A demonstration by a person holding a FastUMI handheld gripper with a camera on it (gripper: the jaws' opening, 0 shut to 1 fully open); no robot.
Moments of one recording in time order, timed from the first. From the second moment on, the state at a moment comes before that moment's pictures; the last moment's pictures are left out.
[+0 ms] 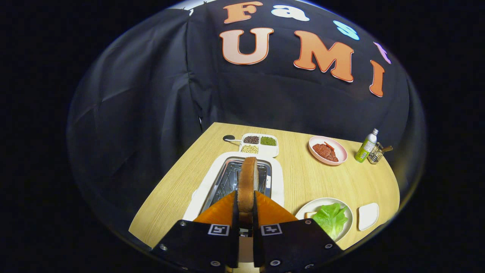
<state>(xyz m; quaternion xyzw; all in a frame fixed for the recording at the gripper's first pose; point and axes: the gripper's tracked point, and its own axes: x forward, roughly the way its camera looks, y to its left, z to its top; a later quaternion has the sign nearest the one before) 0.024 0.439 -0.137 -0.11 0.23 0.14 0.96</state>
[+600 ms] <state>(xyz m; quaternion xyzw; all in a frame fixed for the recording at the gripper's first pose) 0.021 0.433 -0.084 -0.07 0.19 0.15 0.97</state>
